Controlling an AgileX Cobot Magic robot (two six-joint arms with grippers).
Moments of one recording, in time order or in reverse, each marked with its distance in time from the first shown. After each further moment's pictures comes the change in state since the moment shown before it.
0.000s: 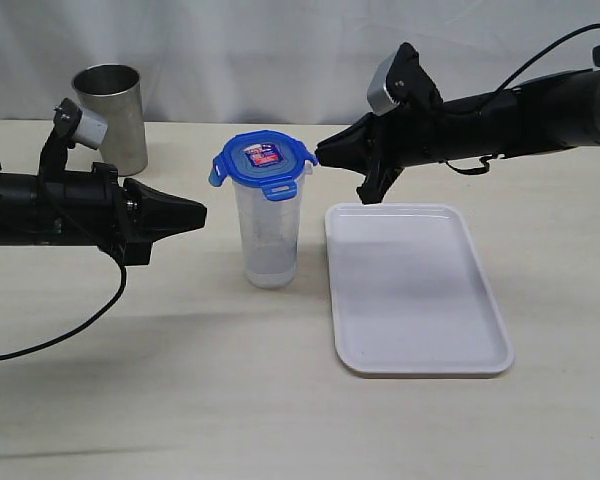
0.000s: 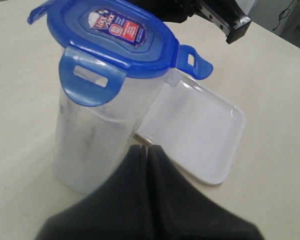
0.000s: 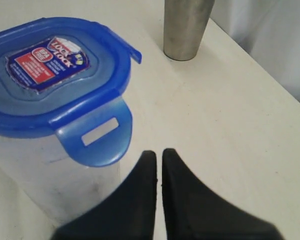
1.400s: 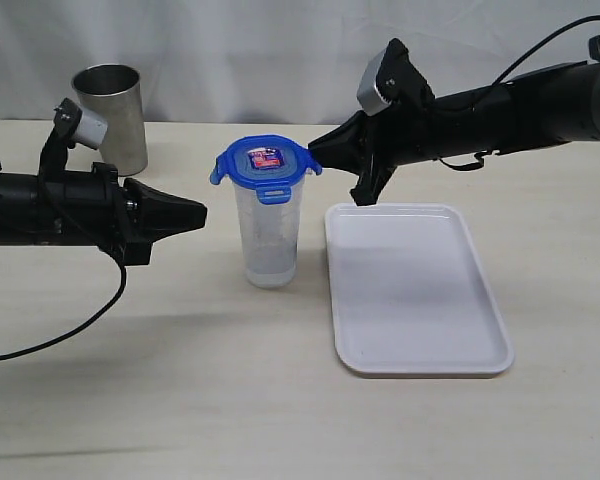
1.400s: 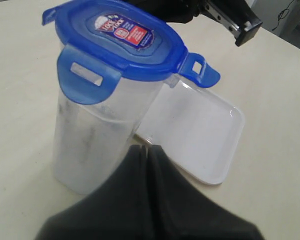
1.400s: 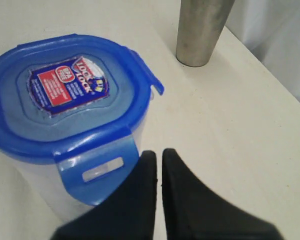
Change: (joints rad) left arm 0.000 0.000 0.000 0.000 0.000 0.000; right arm 0.026 -0.024 0.001 -0.029 0.003 0.012
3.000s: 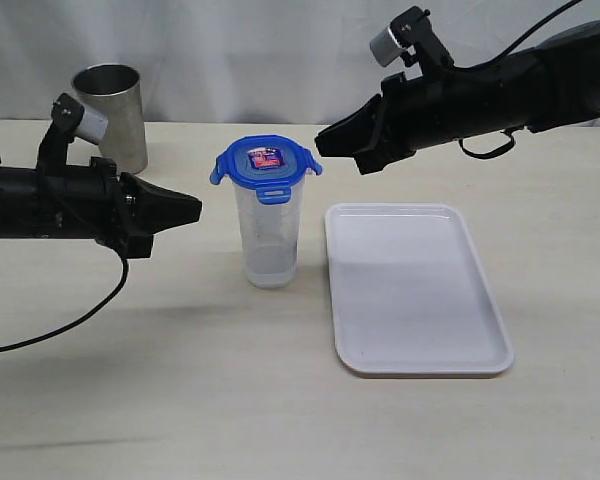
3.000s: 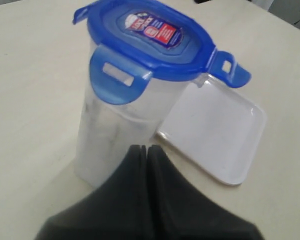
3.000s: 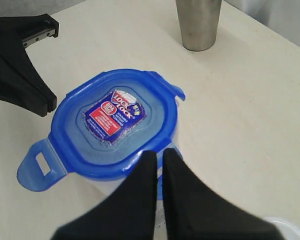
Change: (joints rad) left arm 0.000 0.000 -0.019 0.000 -0.055 0.000; right arm 0.012 -0.153 0.050 -0.159 -0.005 0.473
